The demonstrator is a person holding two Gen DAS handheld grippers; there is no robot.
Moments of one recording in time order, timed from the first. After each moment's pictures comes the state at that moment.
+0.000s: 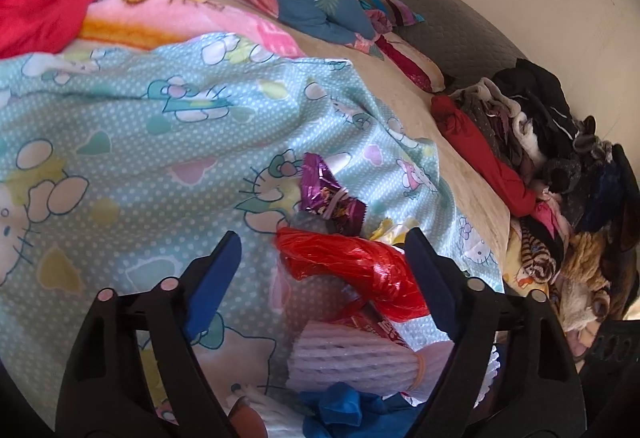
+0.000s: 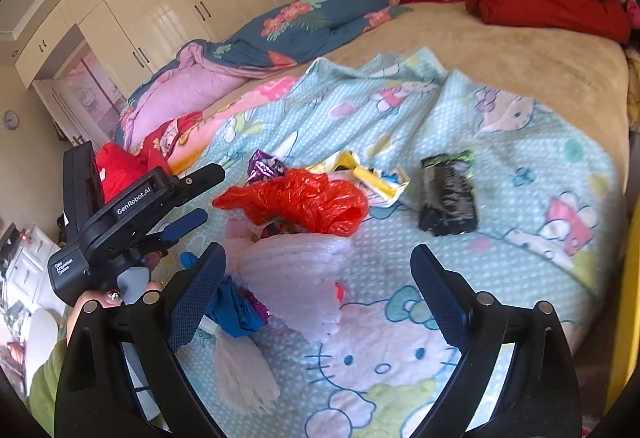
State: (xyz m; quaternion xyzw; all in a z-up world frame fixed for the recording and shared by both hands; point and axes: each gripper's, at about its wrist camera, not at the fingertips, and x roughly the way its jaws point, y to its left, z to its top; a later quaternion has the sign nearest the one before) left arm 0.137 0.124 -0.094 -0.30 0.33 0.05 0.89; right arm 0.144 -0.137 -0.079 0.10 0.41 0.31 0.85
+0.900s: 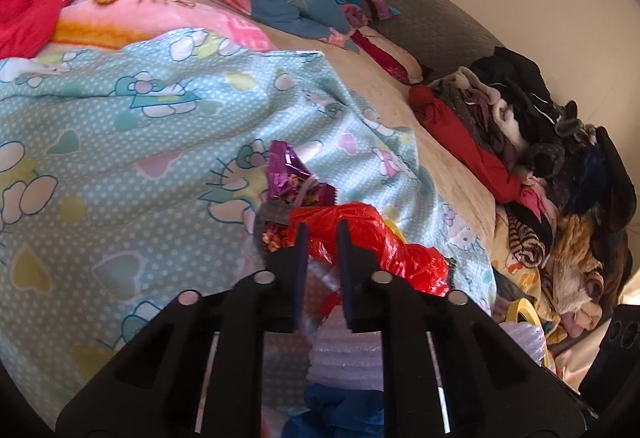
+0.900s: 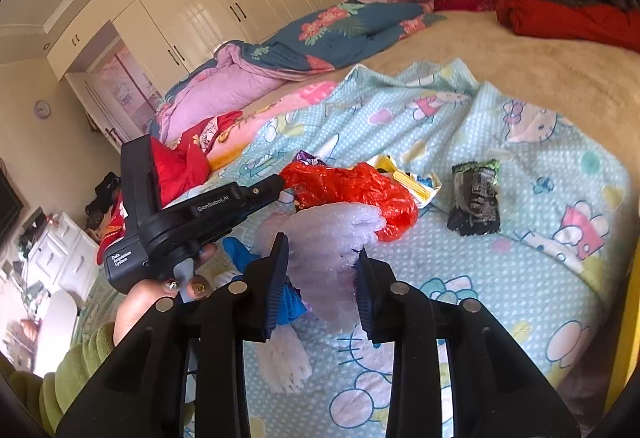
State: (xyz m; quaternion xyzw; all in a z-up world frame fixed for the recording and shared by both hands) left arm 0.142 0.105 -0.096 -0.29 0.32 0.01 0.90; right arm 0.121 -0.148 -0.056 0.11 0.38 0.37 0.84
